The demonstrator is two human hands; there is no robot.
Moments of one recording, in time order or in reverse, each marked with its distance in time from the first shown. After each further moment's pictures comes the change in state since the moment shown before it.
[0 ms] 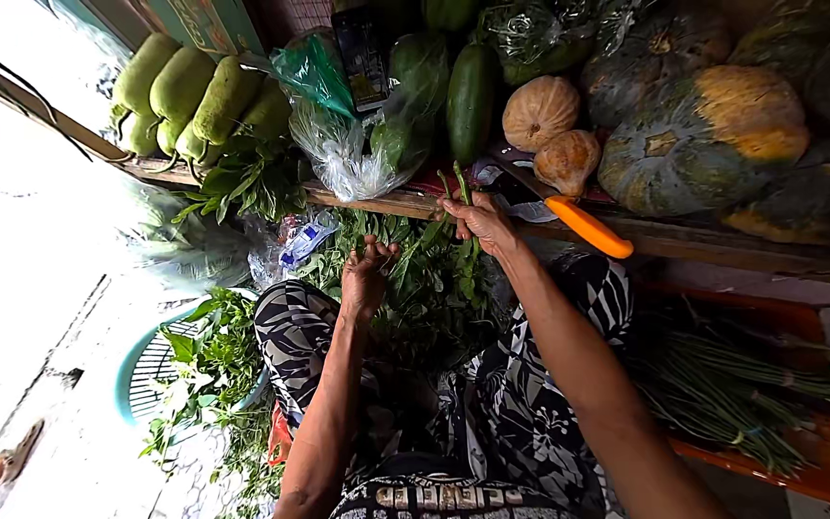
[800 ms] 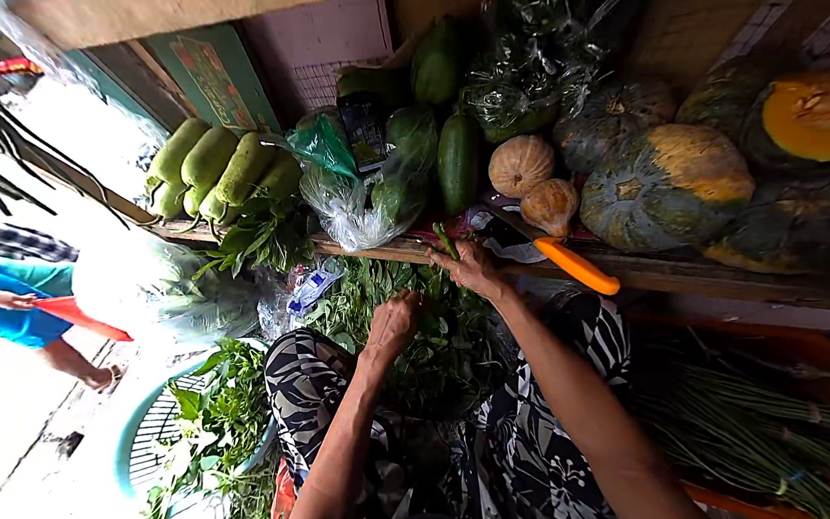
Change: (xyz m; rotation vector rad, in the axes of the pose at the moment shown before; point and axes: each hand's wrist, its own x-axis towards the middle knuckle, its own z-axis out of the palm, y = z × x) left_hand 0.004 0.011 0.045 1.830 -0.495 0.093; right_hand -0.013 -0.003 0.007 -0.373 -0.033 -0.300
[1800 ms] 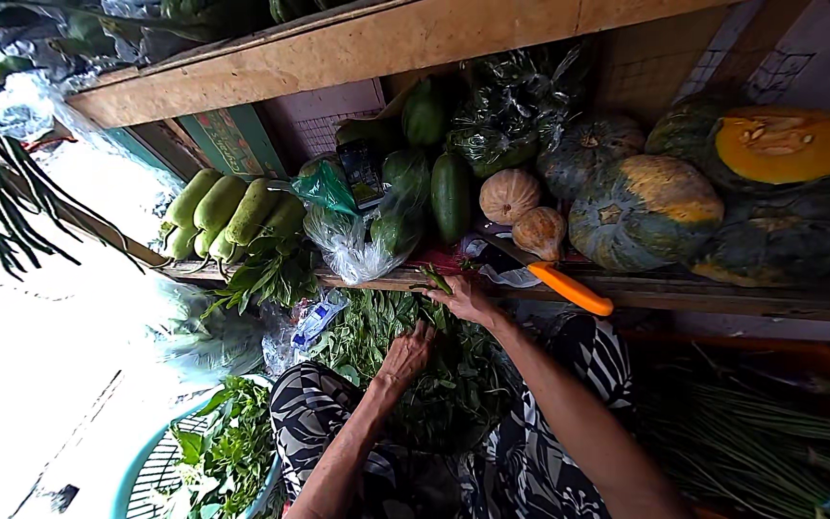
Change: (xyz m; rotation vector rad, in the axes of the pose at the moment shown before) left_hand 0.003 0.000 0.026 0.249 -0.028 0.238; right_hand 0.009 -0.002 -0.002 -0.215 -0.189 0.177
